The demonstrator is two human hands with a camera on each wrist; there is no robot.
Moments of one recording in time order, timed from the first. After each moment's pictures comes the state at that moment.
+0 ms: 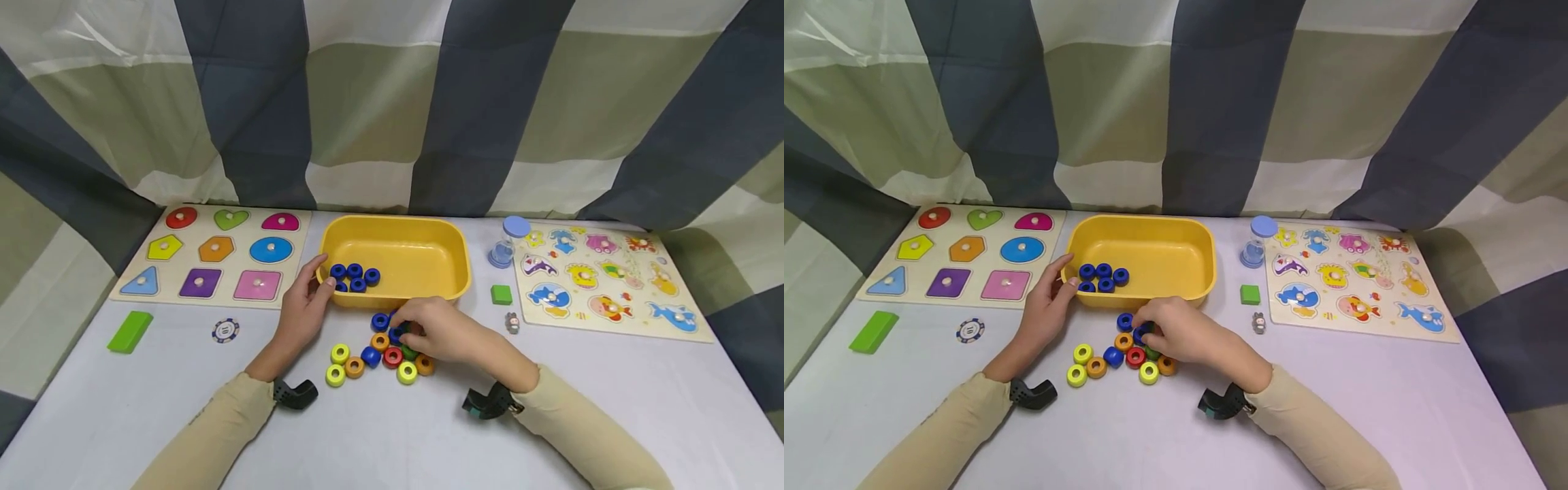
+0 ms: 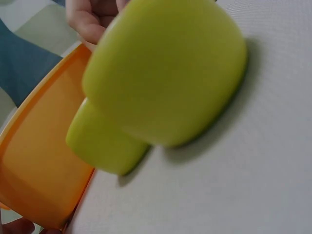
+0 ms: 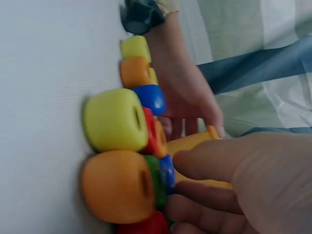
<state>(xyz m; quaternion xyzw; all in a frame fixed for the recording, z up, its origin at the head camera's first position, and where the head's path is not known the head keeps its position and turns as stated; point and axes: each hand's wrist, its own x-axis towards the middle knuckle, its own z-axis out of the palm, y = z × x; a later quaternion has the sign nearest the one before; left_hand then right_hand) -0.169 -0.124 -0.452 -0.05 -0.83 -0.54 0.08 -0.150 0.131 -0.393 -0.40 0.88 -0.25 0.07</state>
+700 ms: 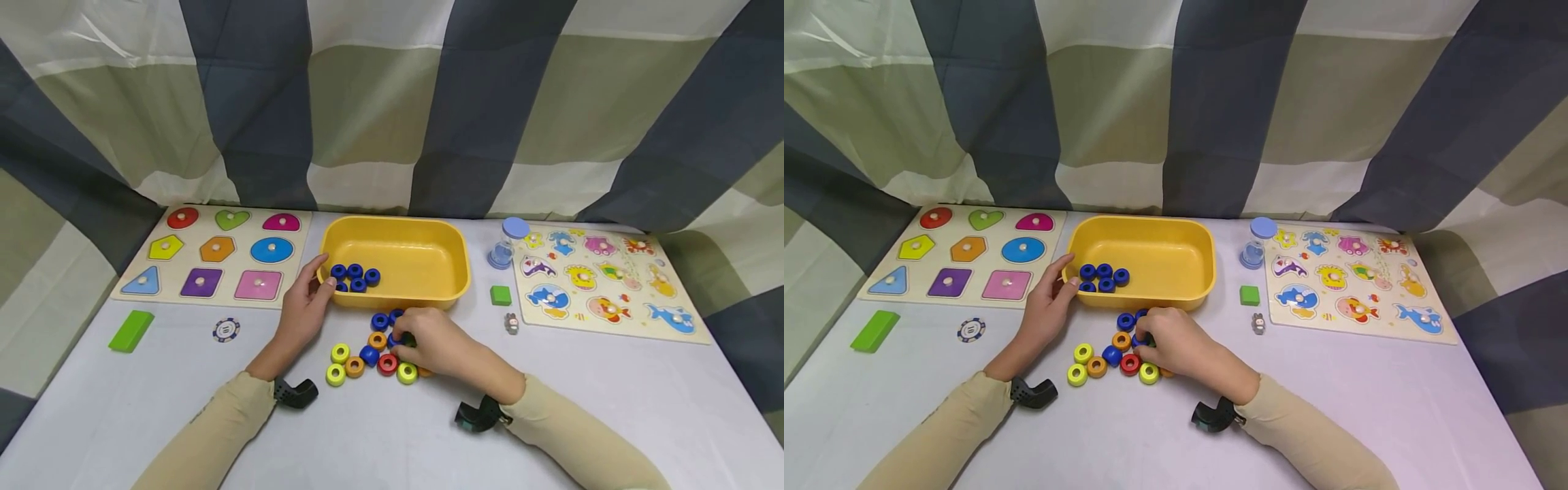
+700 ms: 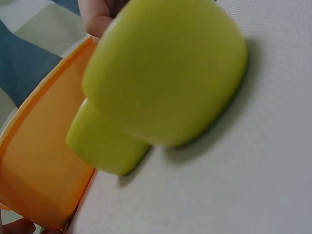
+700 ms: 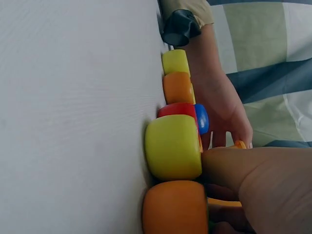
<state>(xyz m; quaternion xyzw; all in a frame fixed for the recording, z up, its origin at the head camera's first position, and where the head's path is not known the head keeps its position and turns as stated) -0.170 -0.124 -0.450 -0.05 -0.83 -0.54 0.08 -0.139 0.120 -0.412 -0.37 0.90 -0.21 0.01</state>
